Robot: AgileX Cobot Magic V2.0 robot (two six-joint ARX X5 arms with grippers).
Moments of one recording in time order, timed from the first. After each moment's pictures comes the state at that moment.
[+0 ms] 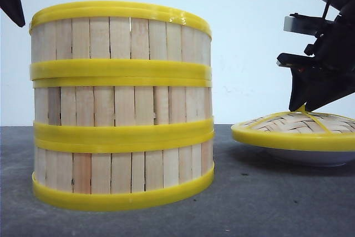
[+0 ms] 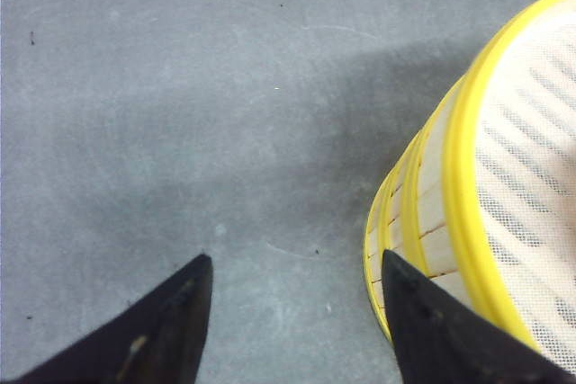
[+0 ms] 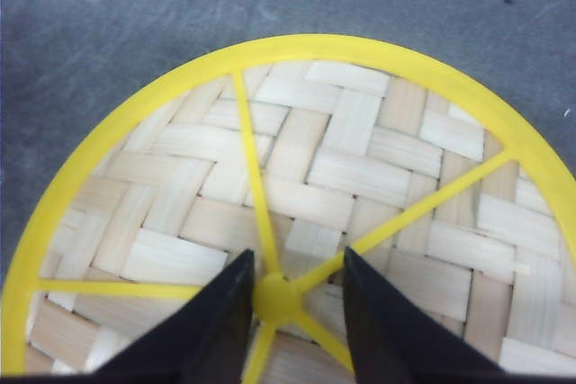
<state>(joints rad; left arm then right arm) -0.21 1.10 1.14 -0.82 0.01 0.01 0.18 1.47 0.90 -0.23 -0.16 0.02</state>
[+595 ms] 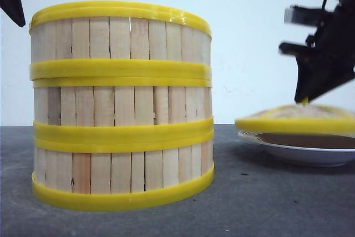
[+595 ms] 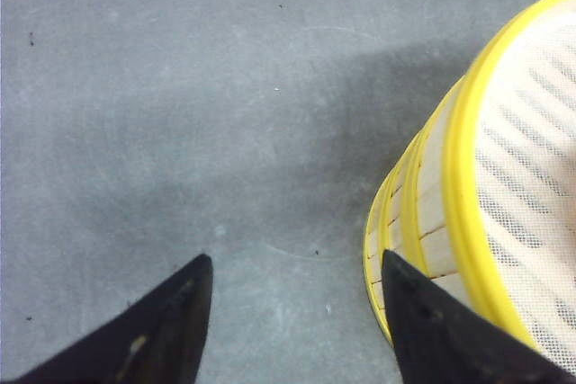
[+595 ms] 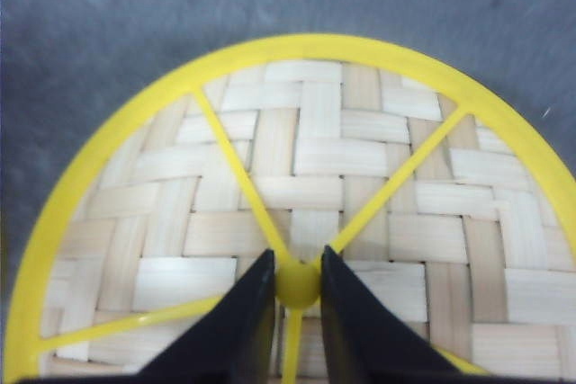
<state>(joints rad) -0.21 1.10 1.14 -0.82 0.01 0.01 0.18 1.44 1.01 -0.39 -0.16 0.02</state>
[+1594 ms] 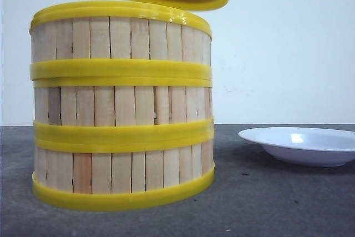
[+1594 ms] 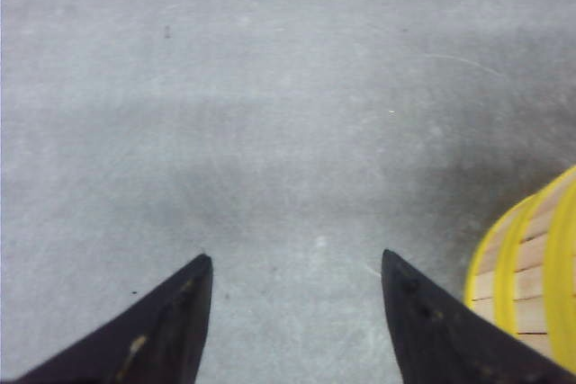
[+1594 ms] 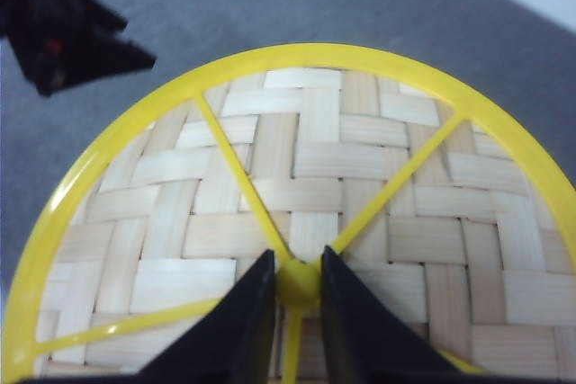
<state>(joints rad) -0.05 1.10 1.14 -0.79 -0.05 0.01 0.76 1.51 1.58 -0.64 -0.21 0.00</state>
